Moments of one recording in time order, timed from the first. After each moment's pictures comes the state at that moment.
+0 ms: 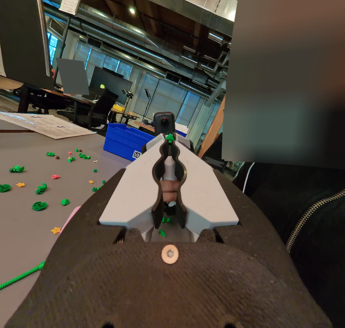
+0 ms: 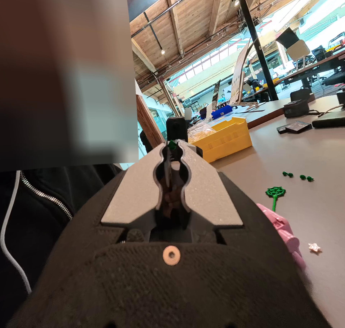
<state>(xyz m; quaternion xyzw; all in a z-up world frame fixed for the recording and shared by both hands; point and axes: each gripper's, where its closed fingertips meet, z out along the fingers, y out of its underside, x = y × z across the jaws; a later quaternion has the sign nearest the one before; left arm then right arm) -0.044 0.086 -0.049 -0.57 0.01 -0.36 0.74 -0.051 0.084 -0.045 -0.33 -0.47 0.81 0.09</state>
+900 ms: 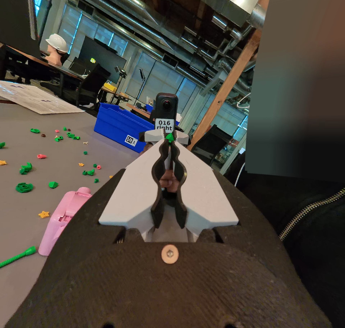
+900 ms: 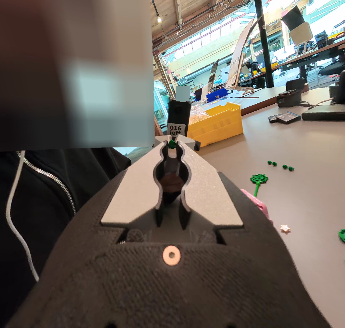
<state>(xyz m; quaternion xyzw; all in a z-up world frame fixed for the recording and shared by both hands) -0.040 0.091 -0.063 -0.60 0.00 -0.41 0.69 -0.047 0.088 -0.060 -0.32 -0.53 0.77 0.11</state>
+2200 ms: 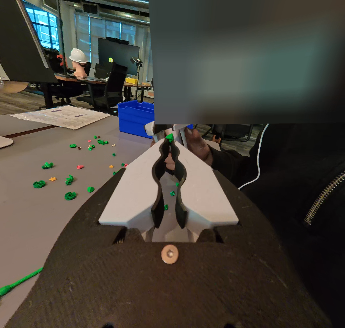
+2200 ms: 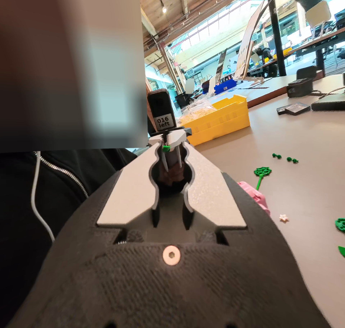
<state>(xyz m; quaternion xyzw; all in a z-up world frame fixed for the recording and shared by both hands) -0.028 0.089 -0.069 -0.66 0.09 -0.26 0.70 -0.037 0.099 -0.060 -0.33 -0.54 0.77 0.07</state>
